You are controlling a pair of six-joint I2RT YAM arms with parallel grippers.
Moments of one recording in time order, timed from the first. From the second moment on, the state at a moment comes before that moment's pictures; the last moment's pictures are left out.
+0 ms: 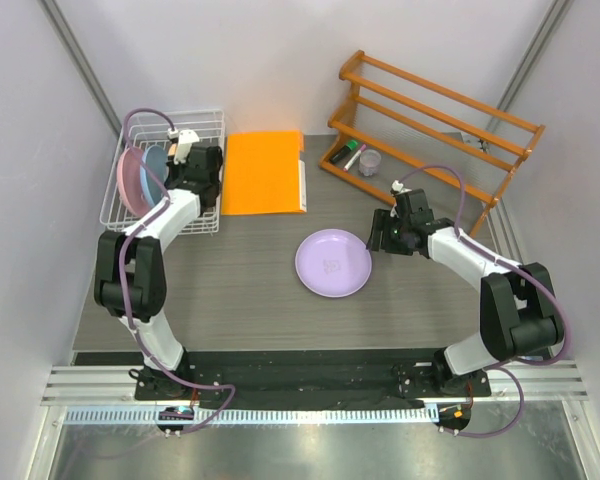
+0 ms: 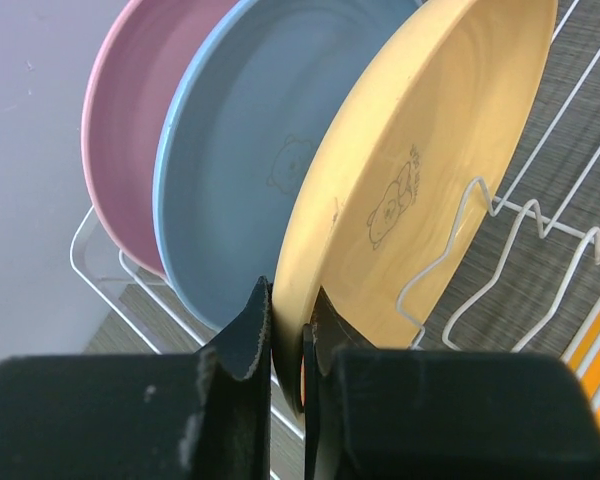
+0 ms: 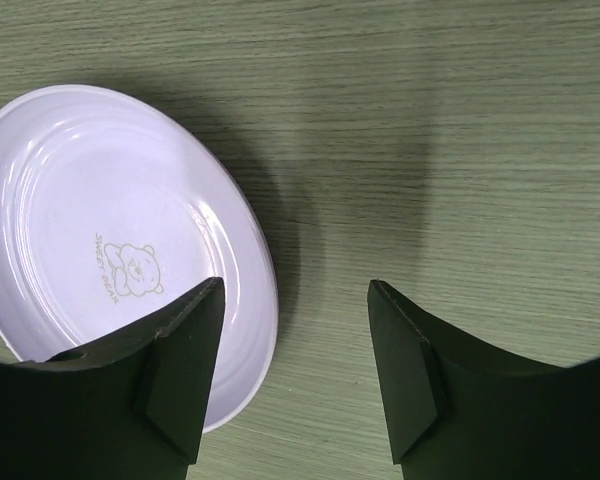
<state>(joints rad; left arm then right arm) -0.20 1.78 1.31 -0.15 -0.94 -0.10 0.27 1.48 0.88 -0.32 -0.09 0.37</state>
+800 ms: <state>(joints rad) -0.31 1.51 1.32 -0.22 -1.06 0.00 0.27 1.37 0.89 -0.34 -0.11 0.37</state>
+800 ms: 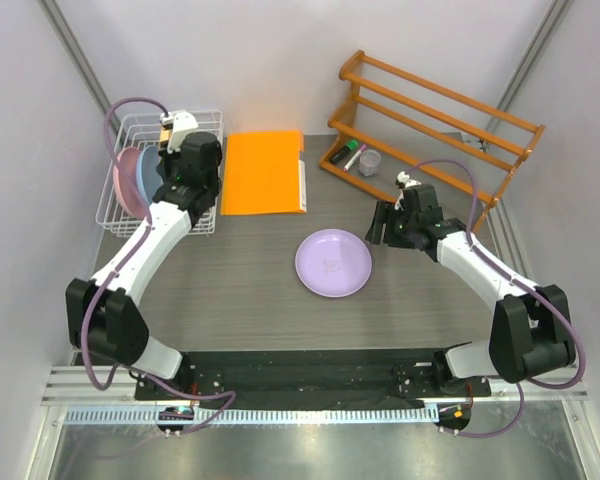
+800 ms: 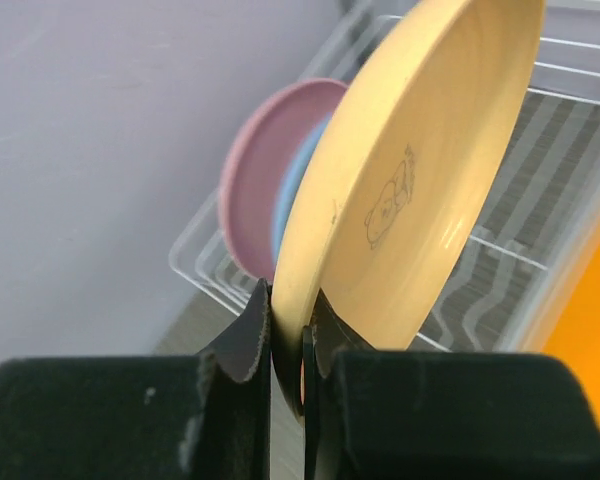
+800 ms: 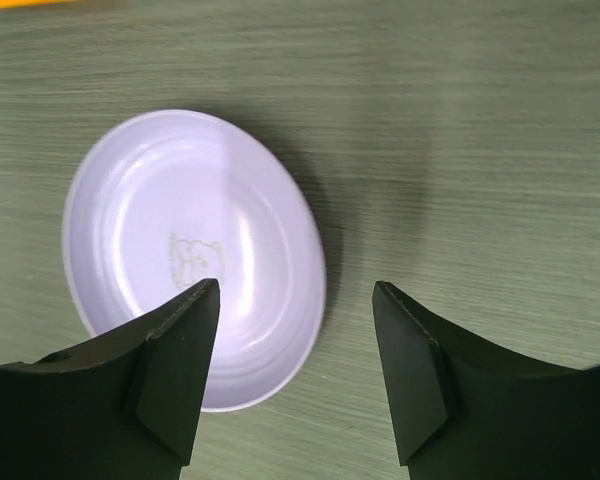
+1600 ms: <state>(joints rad) -0.45 1.35 1.05 -0.27 0.07 -0.53 0.32 1.46 0.96 0.03 -0.47 0.53</state>
